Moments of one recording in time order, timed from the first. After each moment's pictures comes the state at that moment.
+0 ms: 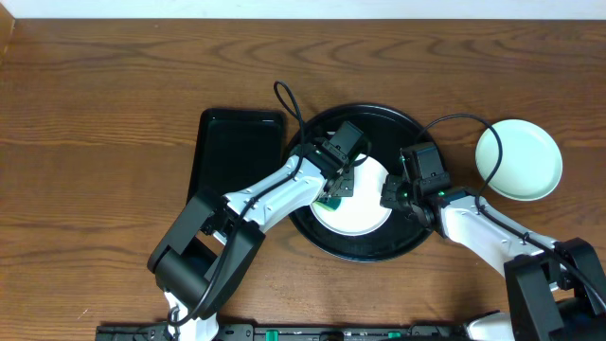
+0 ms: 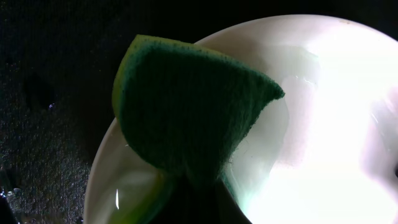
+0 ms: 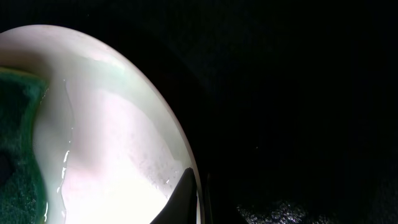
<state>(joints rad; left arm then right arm) -0.71 1.93 1.22 -0.57 -0.03 -0.64 0.34 1.59 0.67 -0.17 -0.10 0.54</state>
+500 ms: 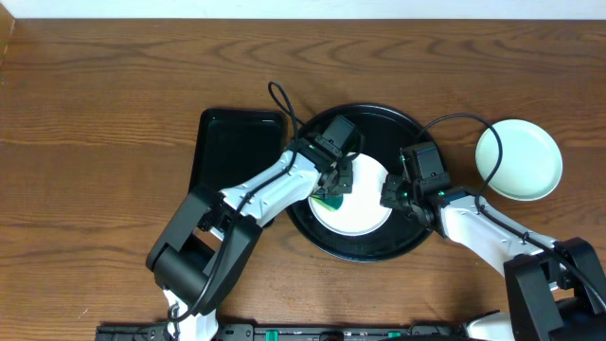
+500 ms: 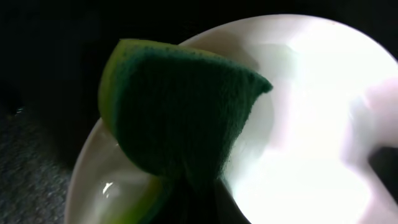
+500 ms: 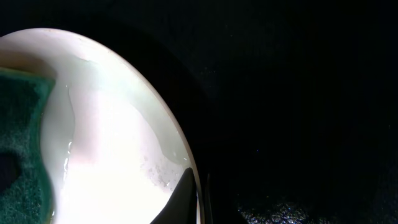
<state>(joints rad) -0.67 1.94 1.23 -0.55 0.10 -0.63 0.34 1.59 0.67 -0.16 -0.10 0.54</state>
